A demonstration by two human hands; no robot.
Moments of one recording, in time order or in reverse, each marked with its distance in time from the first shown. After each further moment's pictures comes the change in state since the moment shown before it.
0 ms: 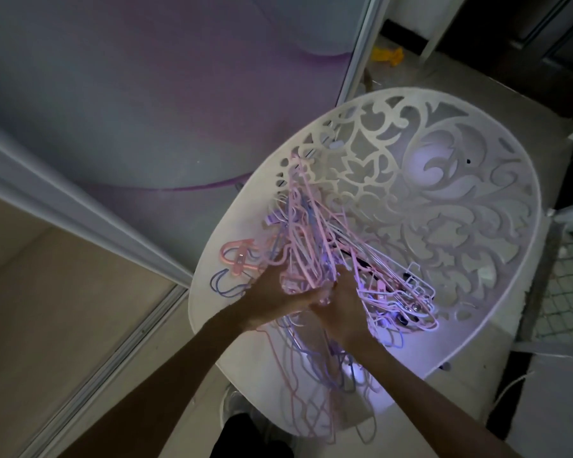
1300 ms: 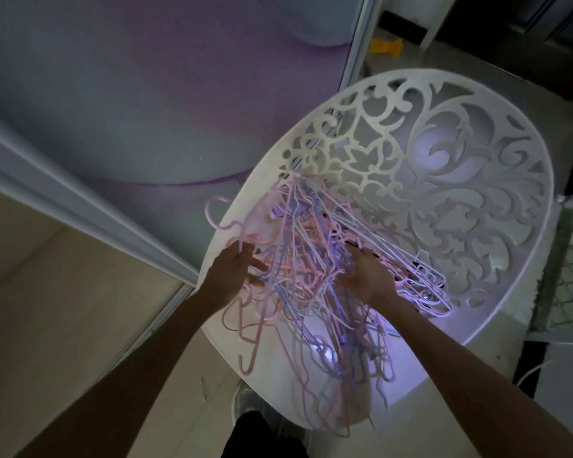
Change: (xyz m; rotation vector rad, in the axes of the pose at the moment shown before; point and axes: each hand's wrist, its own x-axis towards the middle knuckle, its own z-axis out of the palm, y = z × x) left_hand 0.012 -0.038 -0.054 -0.155 0.334 -0.177; right_hand 0.045 0.021 -0.035 -0.404 -0.095 -0.089
